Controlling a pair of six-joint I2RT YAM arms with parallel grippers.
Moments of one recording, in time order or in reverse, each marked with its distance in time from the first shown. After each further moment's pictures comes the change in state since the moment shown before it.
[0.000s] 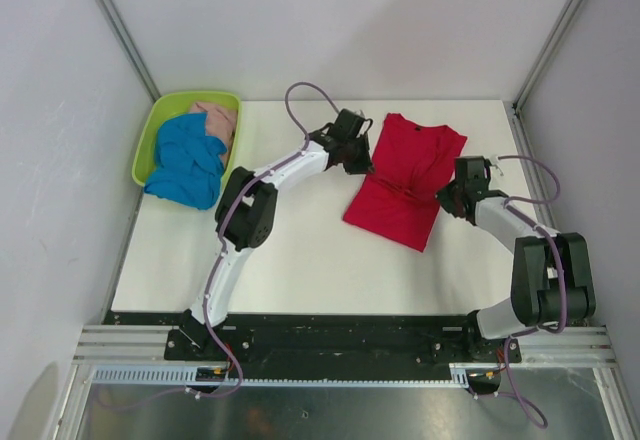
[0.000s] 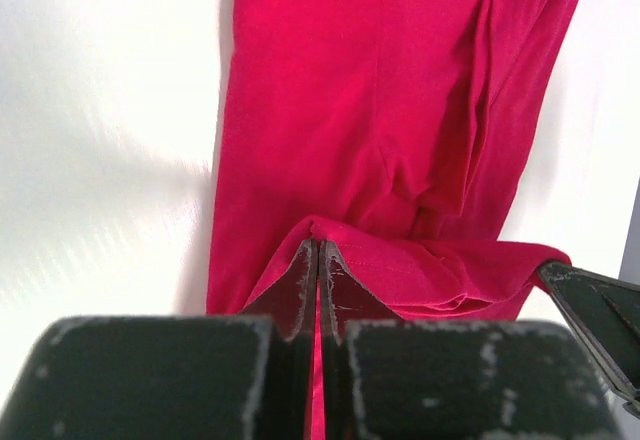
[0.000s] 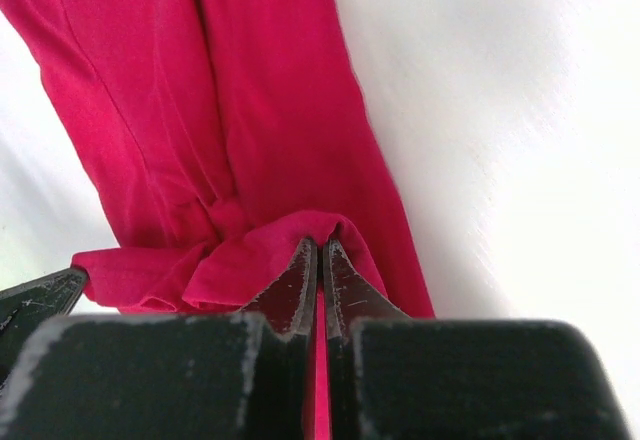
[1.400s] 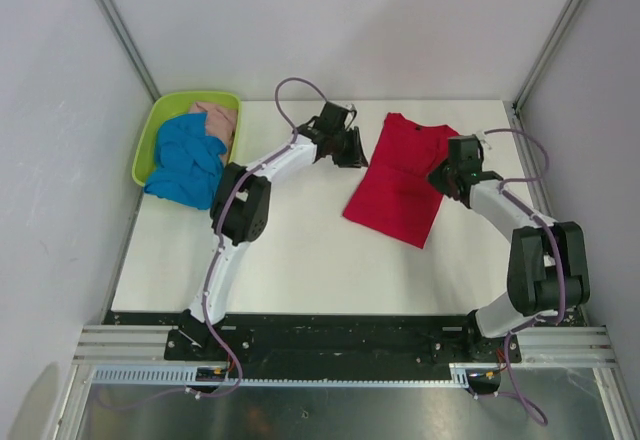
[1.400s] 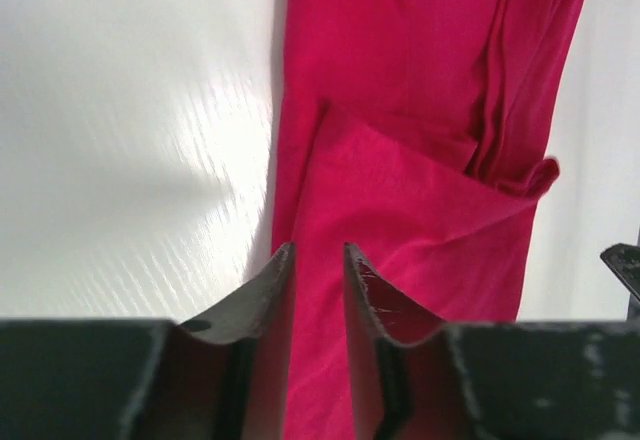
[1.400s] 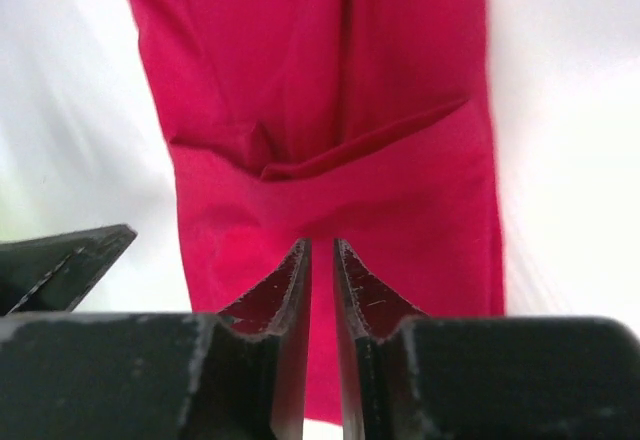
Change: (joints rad) left arm 0.083 0.037 0.049 0.011 0.105 0.113; right arm 0.024 0.066 0.180 -0.034 -0.035 -0.118
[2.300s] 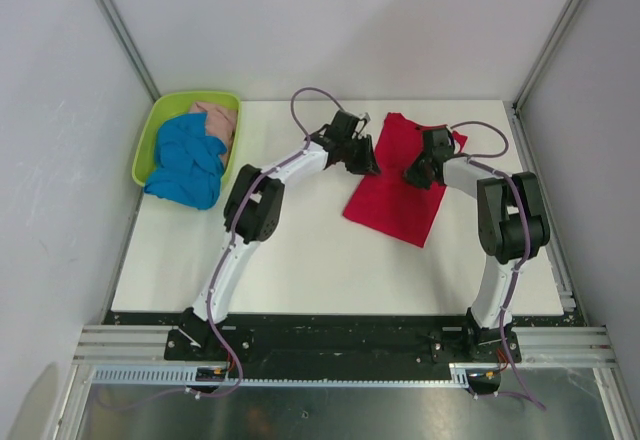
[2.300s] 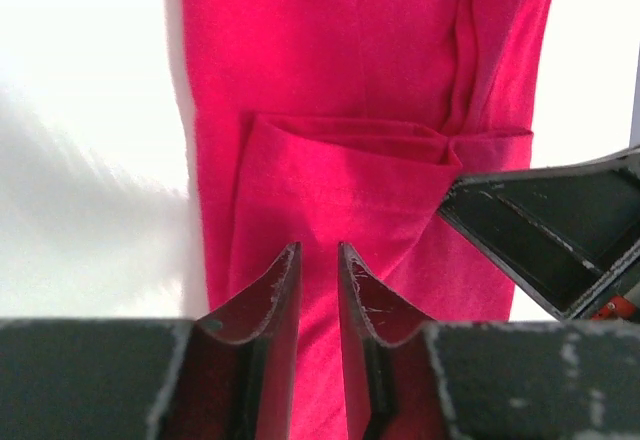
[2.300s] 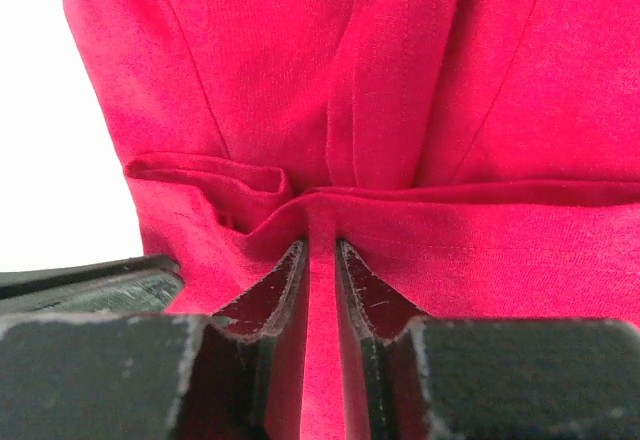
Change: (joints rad) left arm -0.035 0.113 0.061 0.067 0.121 0.010; right arm 0.068 0.401 0.249 0.016 -0.104 -0.032
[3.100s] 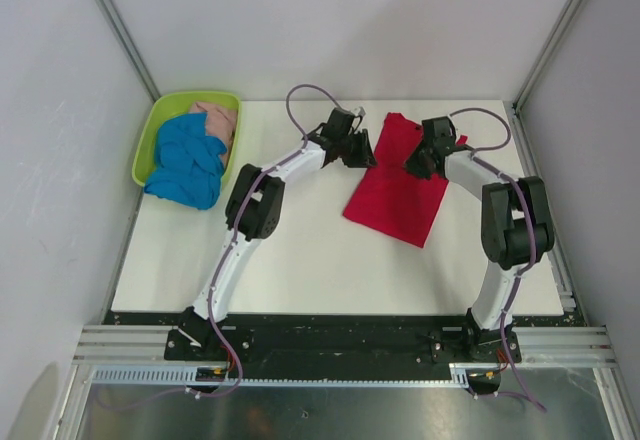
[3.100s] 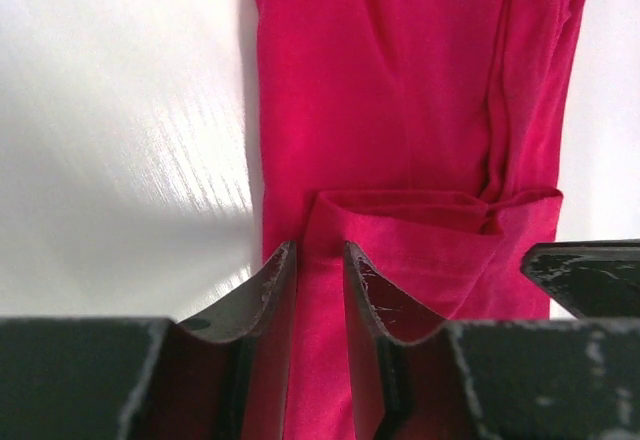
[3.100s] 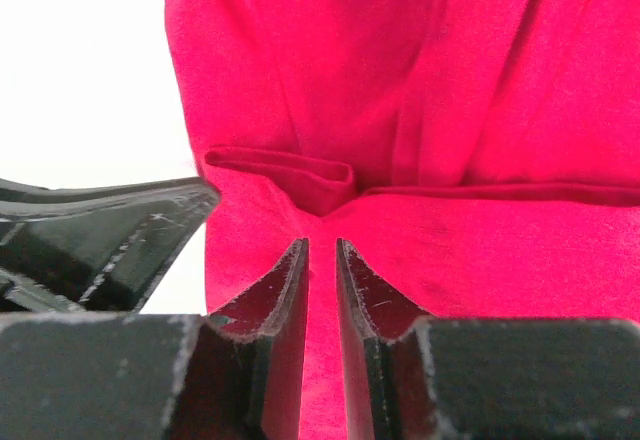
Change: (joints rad) left arm 0.030 0.059 0.055 0.073 -0.047 0.010; right arm 0.014 -0.053 0.055 -0.068 0.017 -0.045
